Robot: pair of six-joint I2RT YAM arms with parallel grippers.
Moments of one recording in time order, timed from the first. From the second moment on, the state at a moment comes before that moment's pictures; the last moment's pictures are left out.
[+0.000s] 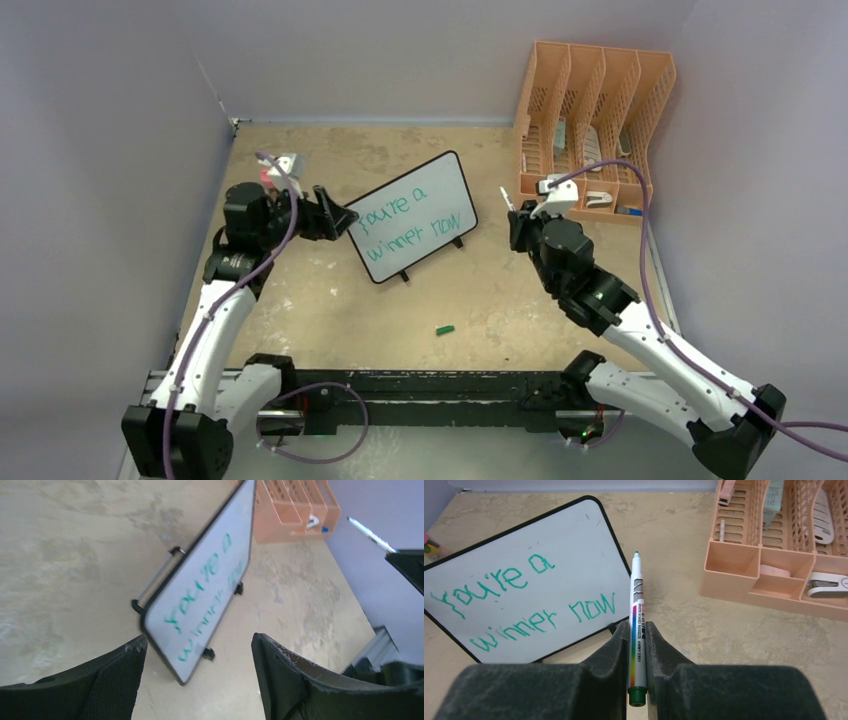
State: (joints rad) left arm -0.03 0.92 0.79 -0.15 0.58 -0.34; right arm 0.72 0.84 0.80 -0.19 0.51 0.26
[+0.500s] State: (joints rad) left arm -0.61 1.10 1.08 -0.64 0.18 -0.29; right arm 0.72 0.71 0.77 -0.25 0.61 0.26
